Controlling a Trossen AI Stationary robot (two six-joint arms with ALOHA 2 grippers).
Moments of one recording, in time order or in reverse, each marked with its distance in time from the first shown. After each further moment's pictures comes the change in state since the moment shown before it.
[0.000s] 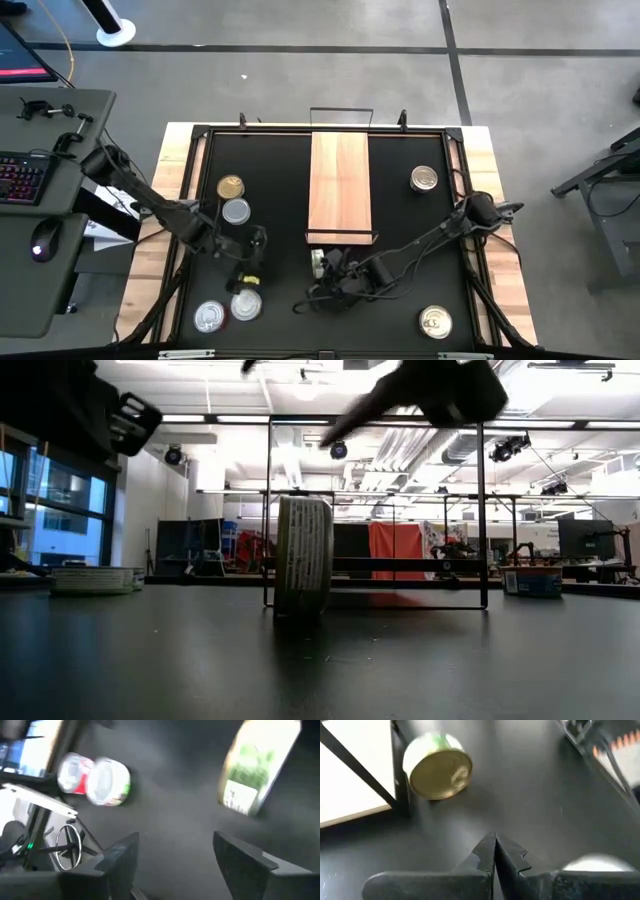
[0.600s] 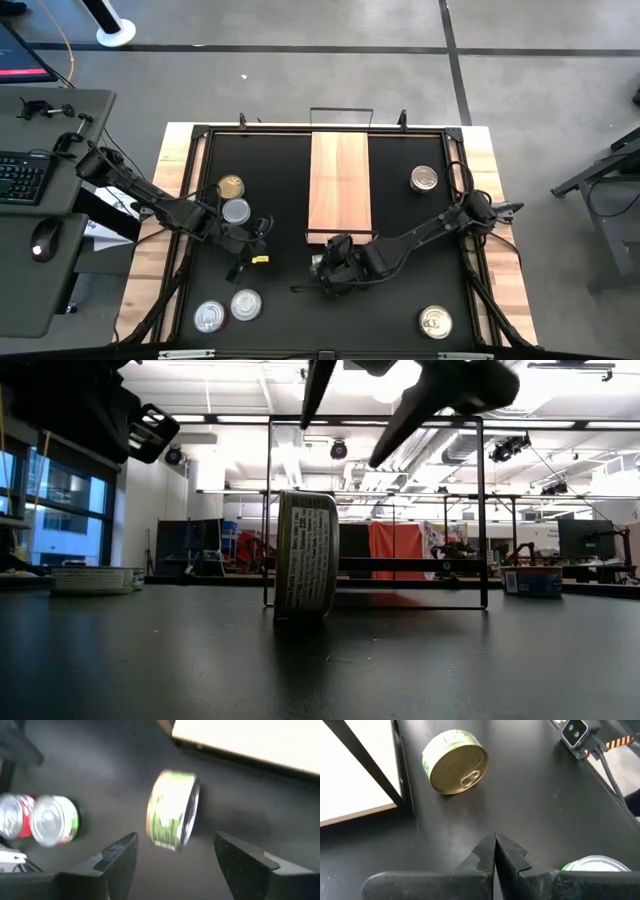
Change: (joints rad) left arm 0.118 -0.029 0.000 0.000 0.143 0.029; right arm -0.058 0.015 0.147 -0.381 0.022 0.125
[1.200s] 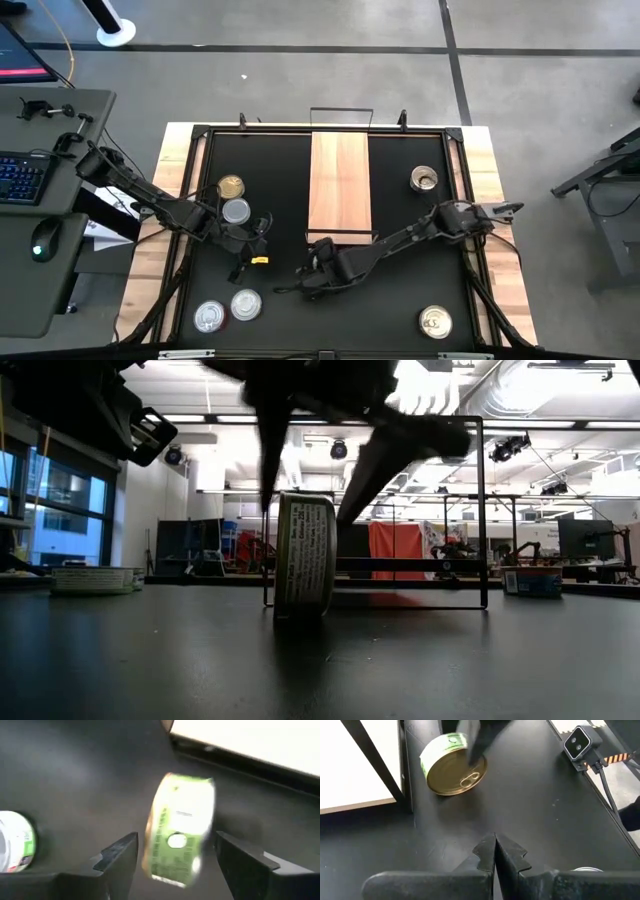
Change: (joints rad) left arm -0.001 0.000 0.000 0.012 -0.009 -0.087; right arm -0.037 0.268 0.259 -0.128 0.001 -0.038
